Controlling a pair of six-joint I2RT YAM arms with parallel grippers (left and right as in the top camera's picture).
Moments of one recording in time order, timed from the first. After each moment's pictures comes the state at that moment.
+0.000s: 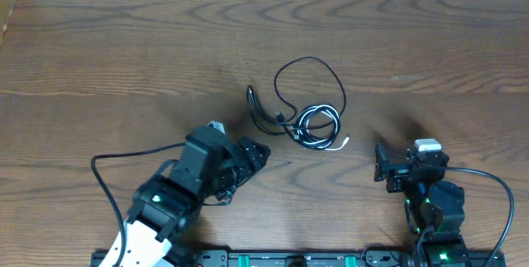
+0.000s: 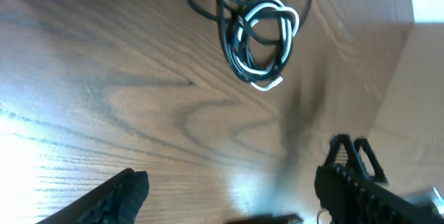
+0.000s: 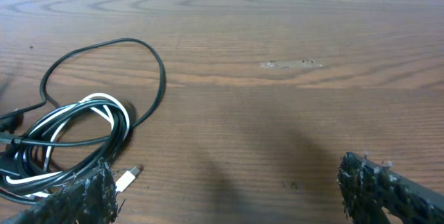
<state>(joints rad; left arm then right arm) -0.54 0.87 0.69 -0.68 0.26 -1.23 0.09 0.27 0.01 -0.07 -0.02 0.04</state>
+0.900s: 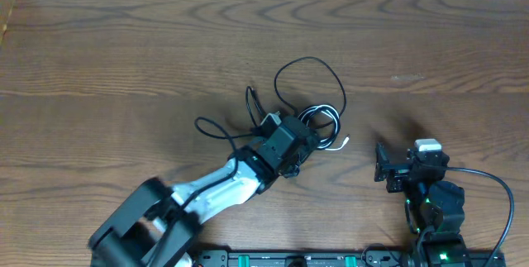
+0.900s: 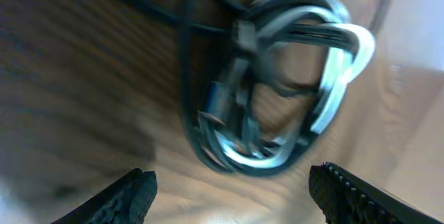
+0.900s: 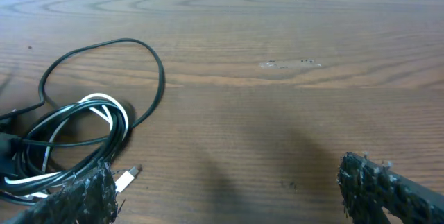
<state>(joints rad) -0.80 1.64 0.70 0.08 0.05 -1.61 0.09 0.27 0.01 -0.07 -0.02 0.04</state>
